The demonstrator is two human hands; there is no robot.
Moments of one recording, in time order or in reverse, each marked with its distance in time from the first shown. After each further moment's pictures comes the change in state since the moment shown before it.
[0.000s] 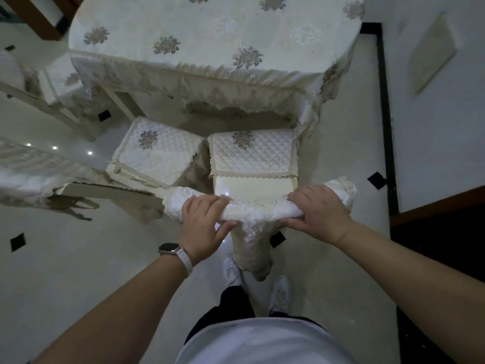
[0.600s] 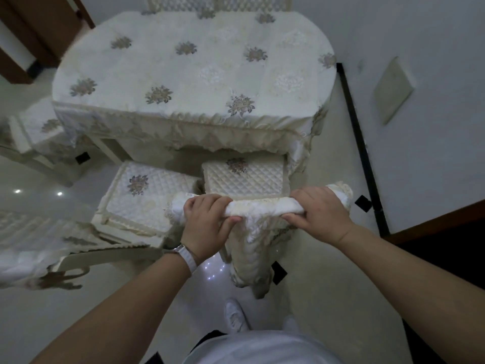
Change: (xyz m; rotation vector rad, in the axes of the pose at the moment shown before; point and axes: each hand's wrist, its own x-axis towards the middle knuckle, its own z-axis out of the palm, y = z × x) left_hand 0.123 -0.072 -0.019 -0.071 0.040 0.060; right_hand 0.110 0.017 0.001 -0.067 0.076 0.161
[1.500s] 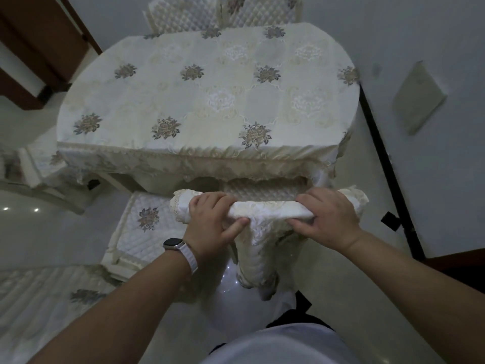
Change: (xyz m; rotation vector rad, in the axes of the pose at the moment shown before) left_hand 0.143 -0.088 0.011 -0.019 -0.115 0.028; right_hand 0.125 0.047 0.060 -0.016 0.028 0.093
